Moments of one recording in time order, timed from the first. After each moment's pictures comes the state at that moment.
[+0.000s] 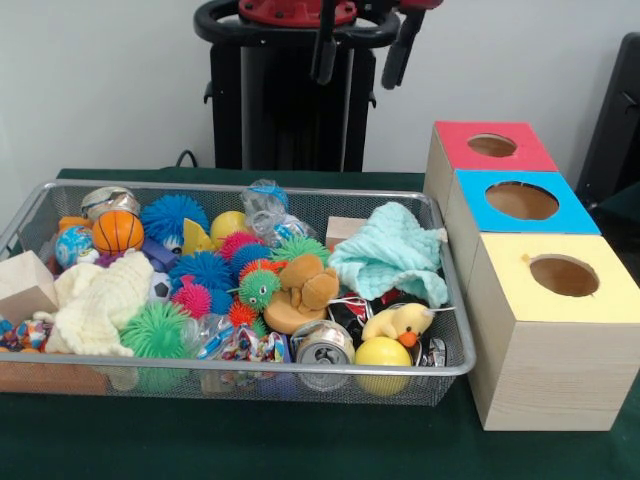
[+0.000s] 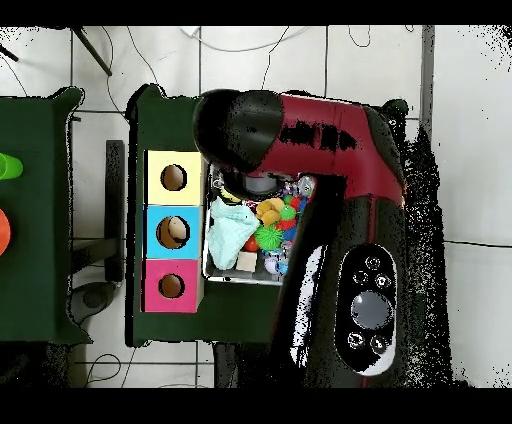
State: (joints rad) arm -0.14 -0.68 -0.09 1.13 -0.08 1.29 1.49
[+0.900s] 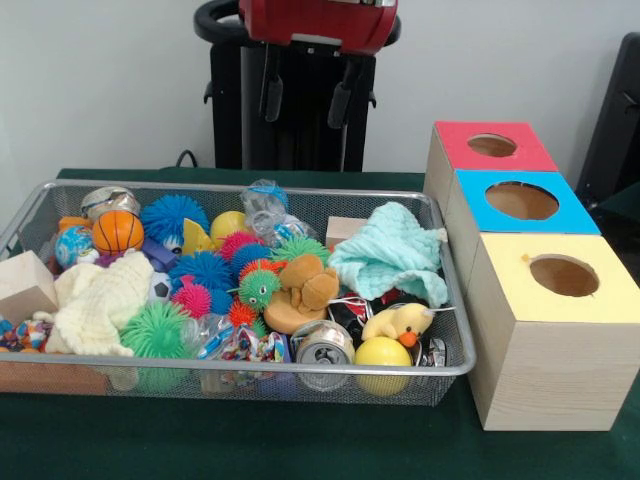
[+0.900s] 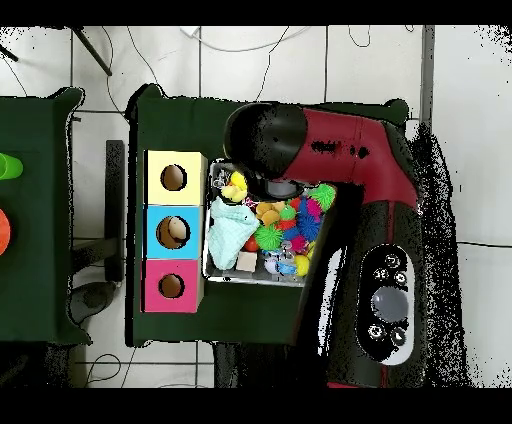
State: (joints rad) arm -0.18 -0.66 -0.09 1.16 -0.11 1.21 1.49
